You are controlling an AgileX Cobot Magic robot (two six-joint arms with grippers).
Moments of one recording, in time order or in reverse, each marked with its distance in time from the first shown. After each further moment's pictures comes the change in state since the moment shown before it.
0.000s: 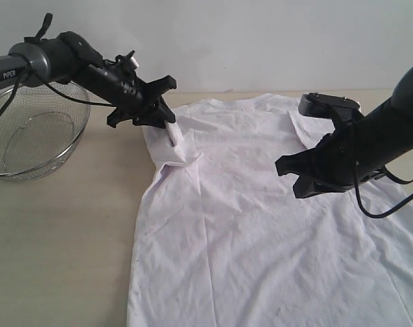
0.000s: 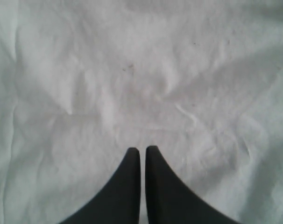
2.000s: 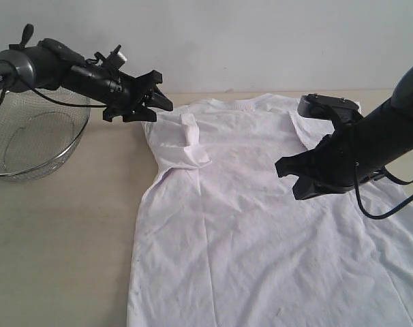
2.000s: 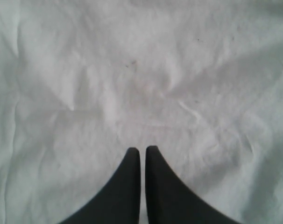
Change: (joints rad) left arm 0.064 0.036 -0.010 -0.191 -0.005 0.254; right arm 0.000 0.000 0.000 0.000 0.013 -0.006
